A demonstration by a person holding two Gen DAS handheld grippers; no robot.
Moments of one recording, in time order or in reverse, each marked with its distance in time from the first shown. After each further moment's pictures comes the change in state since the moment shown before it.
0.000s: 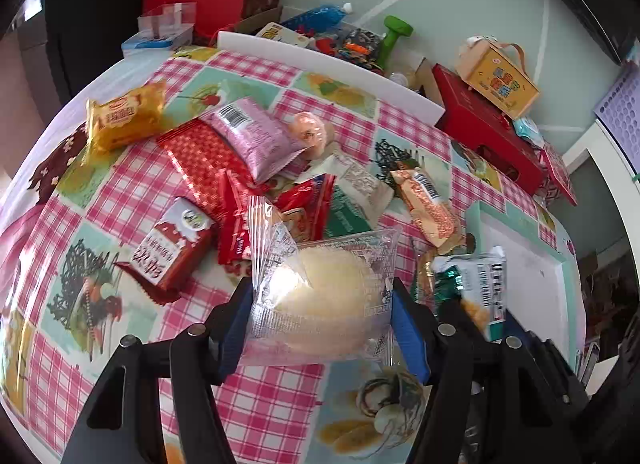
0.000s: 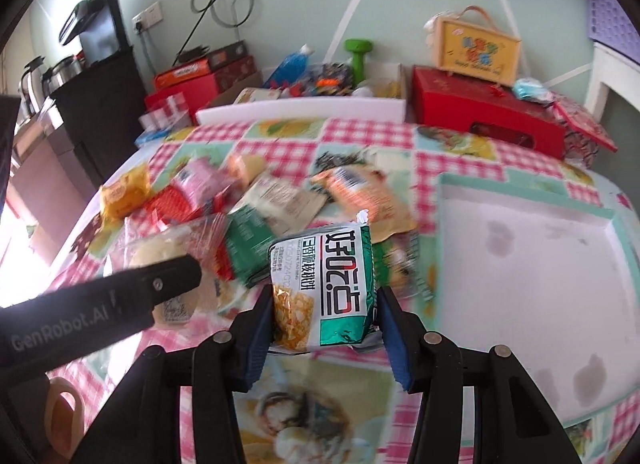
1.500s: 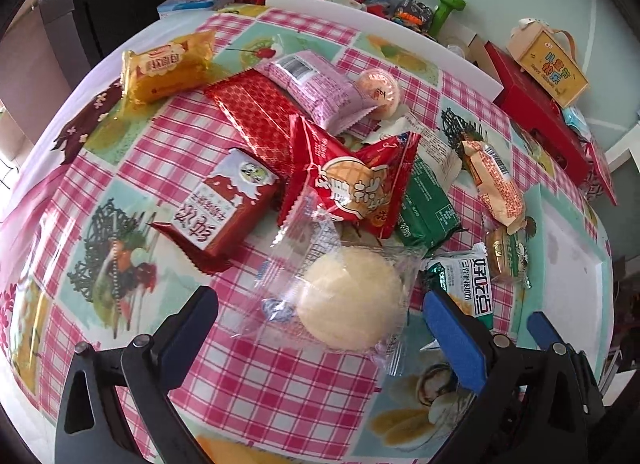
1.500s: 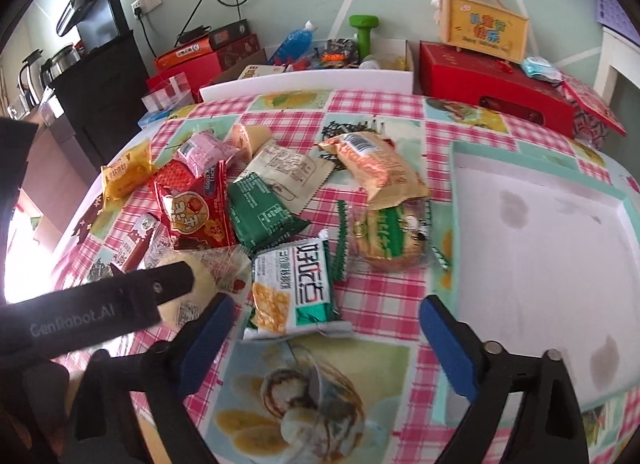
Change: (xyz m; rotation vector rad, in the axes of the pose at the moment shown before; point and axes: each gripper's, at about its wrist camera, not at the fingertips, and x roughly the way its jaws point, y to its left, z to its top) left arm 0.030 0.027 -0.011 -0.070 0.120 0.136; right arm 0.017 0.007 -0.015 -0.006 0.098 0.048
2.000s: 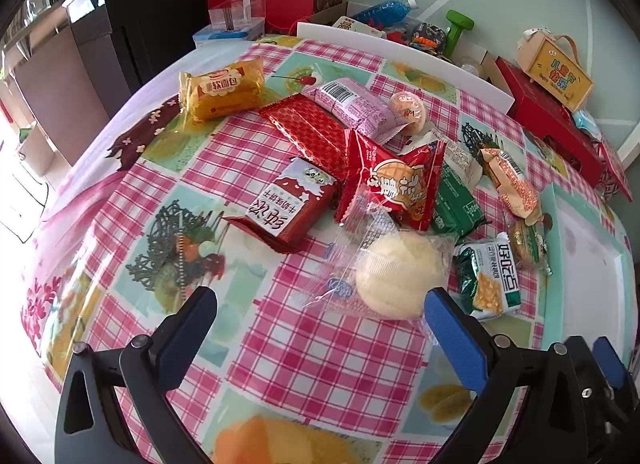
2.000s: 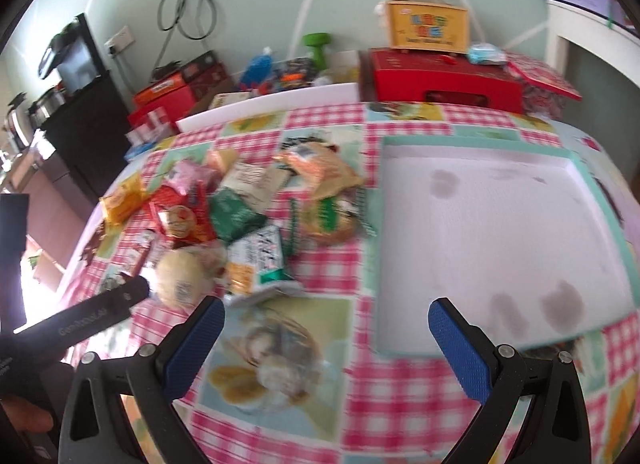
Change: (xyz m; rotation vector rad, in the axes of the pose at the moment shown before) left arm -0.033 0.024 -0.024 0.012 -0.121 0.093; right arm -0.057 -0.030 -0.022 0.123 -0.068 -0.026
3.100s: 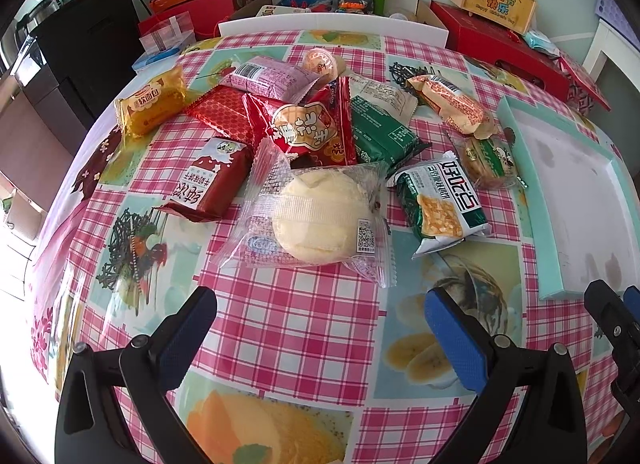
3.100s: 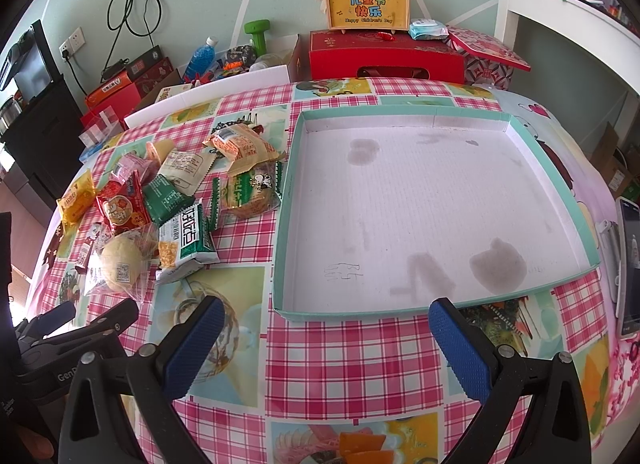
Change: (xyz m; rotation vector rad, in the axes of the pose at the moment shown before) left arm 0.002 -0.053 -0.036 0.253 0.030 0.010; right arm -0.015 -0.048 -0.019 0.084 0.061 -0.166
